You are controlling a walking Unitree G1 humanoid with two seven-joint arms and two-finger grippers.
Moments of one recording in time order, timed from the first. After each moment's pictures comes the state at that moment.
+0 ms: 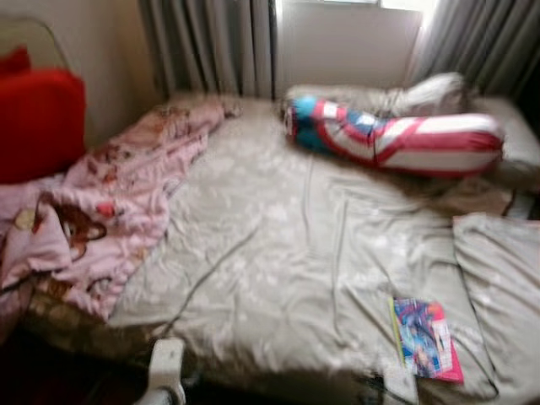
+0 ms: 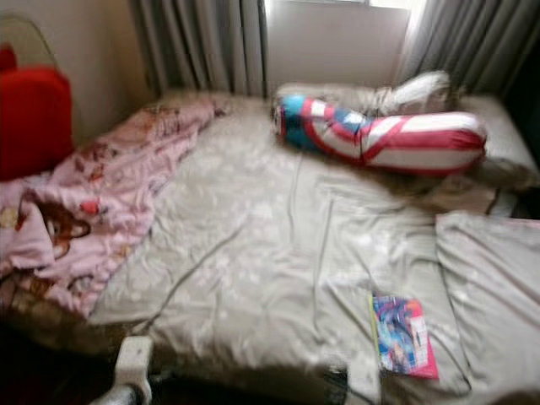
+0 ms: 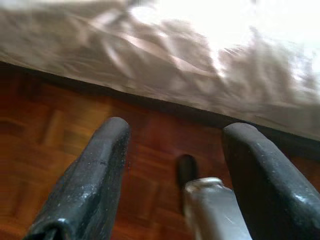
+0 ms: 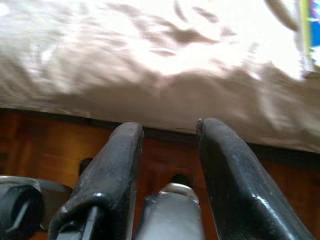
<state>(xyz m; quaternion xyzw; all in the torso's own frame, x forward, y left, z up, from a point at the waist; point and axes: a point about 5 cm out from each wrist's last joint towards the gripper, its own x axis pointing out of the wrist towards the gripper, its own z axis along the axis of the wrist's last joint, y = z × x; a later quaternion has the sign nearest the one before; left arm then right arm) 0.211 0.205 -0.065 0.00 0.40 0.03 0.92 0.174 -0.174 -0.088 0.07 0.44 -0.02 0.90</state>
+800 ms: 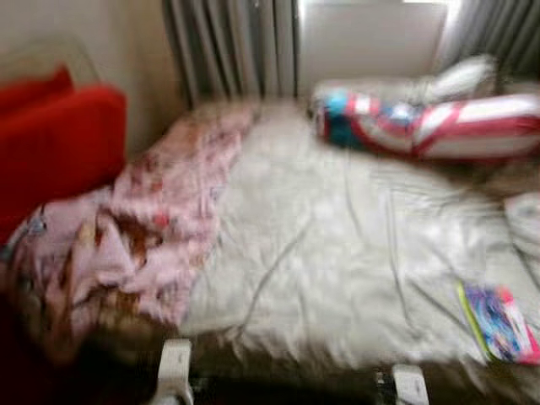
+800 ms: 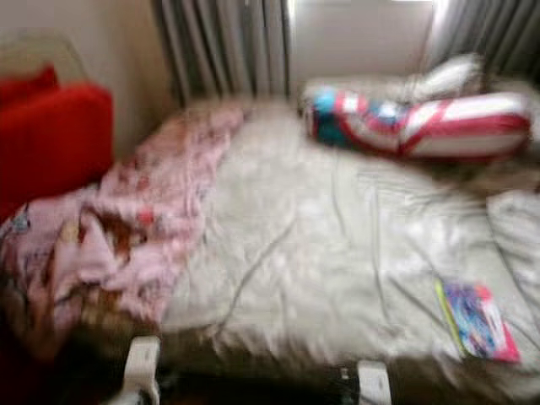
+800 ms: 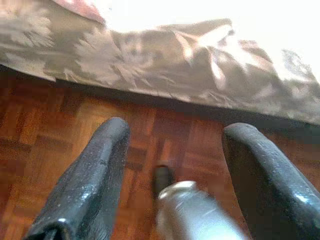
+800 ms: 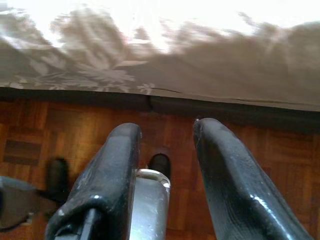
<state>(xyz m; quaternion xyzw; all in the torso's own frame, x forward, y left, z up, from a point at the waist) 0.217 0.187 -0.064 -0.02 0.39 0.01 0.92 0.161 -0.192 -0.091 0.05 0.45 -0.03 0.89</state>
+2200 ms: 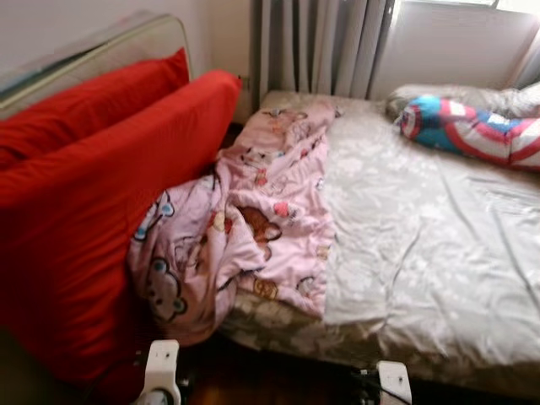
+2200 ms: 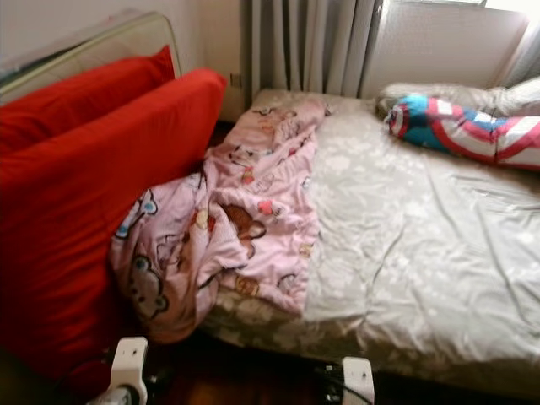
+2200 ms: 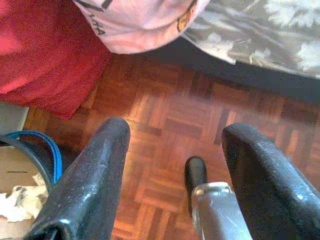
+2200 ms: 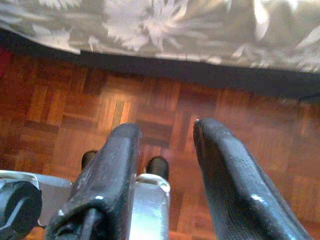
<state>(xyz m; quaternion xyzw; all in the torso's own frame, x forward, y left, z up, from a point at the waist) 0.209 0.197 -0.067 -0.01 0.40 0.01 0.92 0.167 -0.183 -0.090 0.06 0.45 -0.02 0.89</state>
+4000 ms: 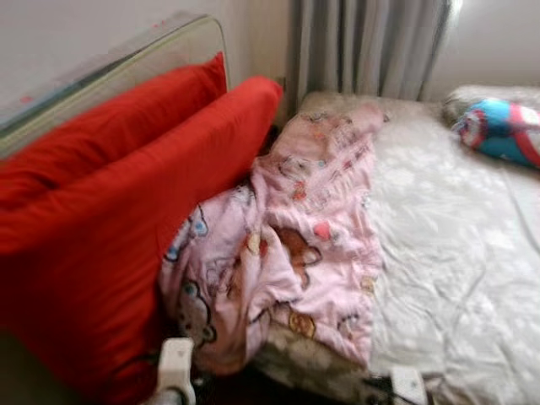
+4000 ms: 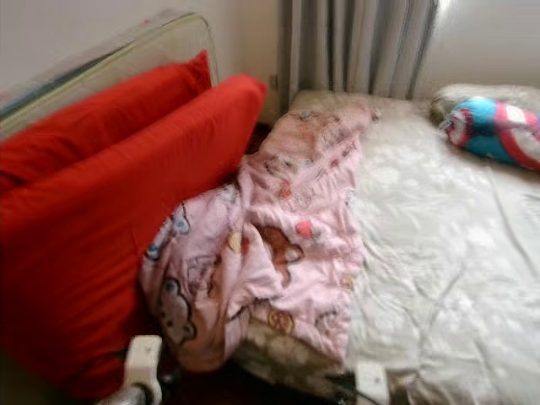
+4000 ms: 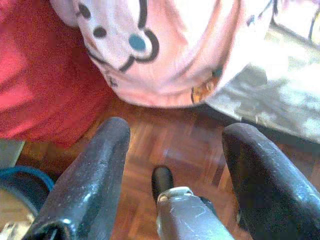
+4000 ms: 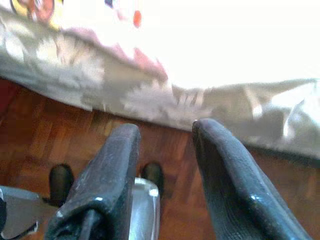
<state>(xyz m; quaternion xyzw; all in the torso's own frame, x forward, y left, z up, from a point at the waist) 0.215 0.186 -0.065 -0.02 0.39 -0.01 0.92 0.165 -0.195 -0.089 0.06 0.44 -0.03 0.89</state>
